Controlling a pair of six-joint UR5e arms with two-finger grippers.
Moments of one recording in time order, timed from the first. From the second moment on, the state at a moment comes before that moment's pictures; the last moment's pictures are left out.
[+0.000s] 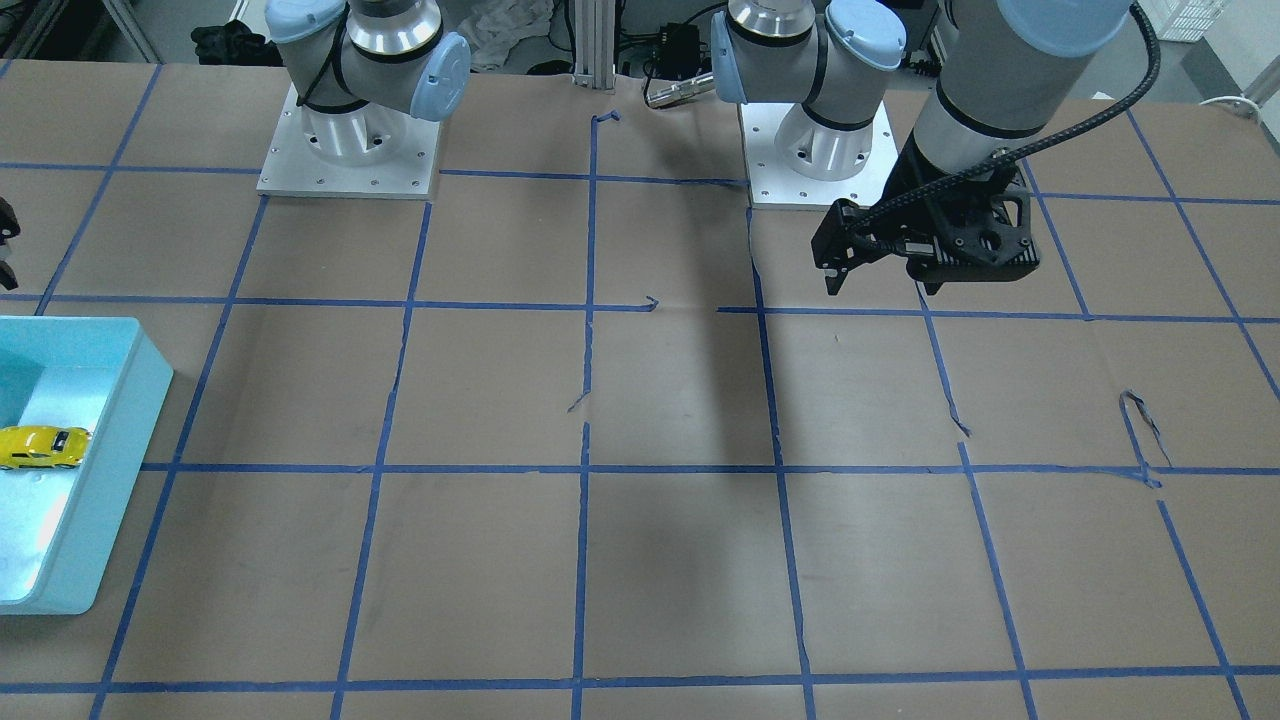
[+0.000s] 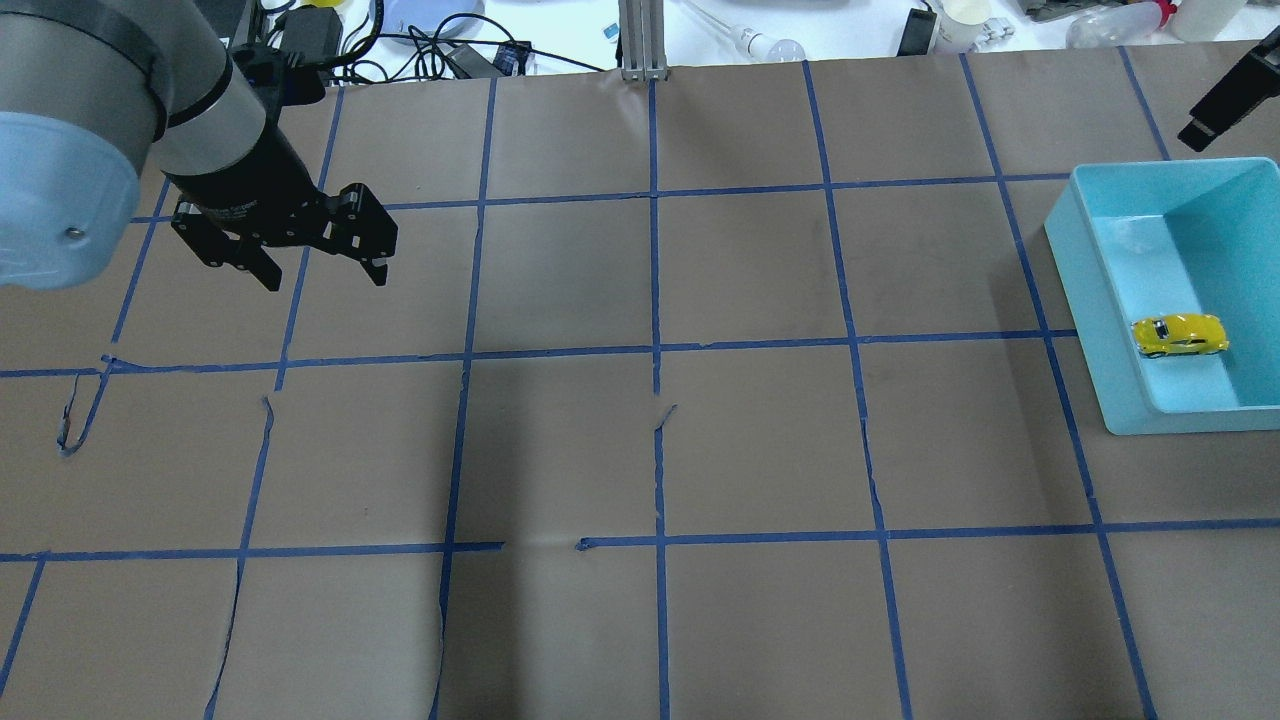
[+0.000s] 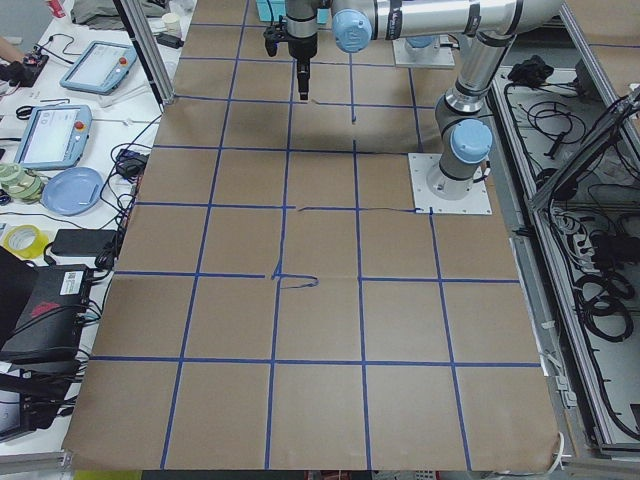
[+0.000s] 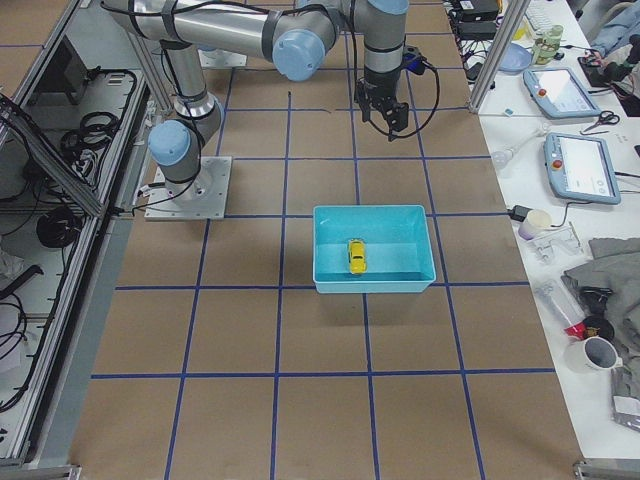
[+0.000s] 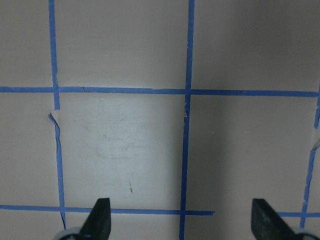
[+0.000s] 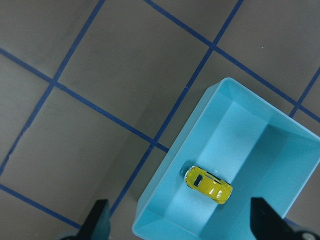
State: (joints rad) left arm -1.52 -1.56 -1.67 -1.50 1.58 0.02; right arm 1.19 -1.48 1.43 -1.64 -1.58 -0.91
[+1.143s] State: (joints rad) left arm -1.52 -1.52 -1.65 -1.57 1.58 0.03; right arm 1.57 -1.50 1.43 -1.64 -1.53 0.12
